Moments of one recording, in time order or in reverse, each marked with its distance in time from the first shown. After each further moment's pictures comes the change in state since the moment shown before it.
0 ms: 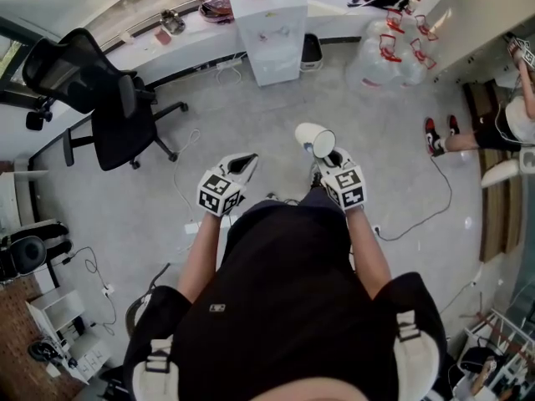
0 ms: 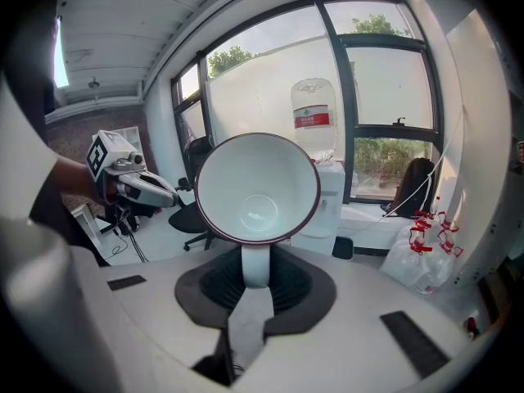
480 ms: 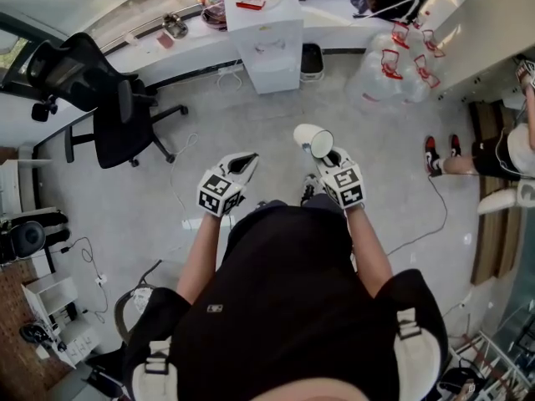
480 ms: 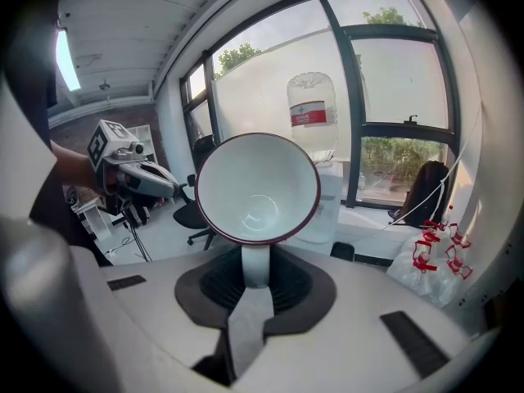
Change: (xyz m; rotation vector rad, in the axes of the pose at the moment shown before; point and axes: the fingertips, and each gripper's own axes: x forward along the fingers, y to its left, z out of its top) left arm 0.076 -0.006 0.060 0.001 -0.008 0.069; right arm 0.013 -0.096 0.008 -0.047 0.037 0.093
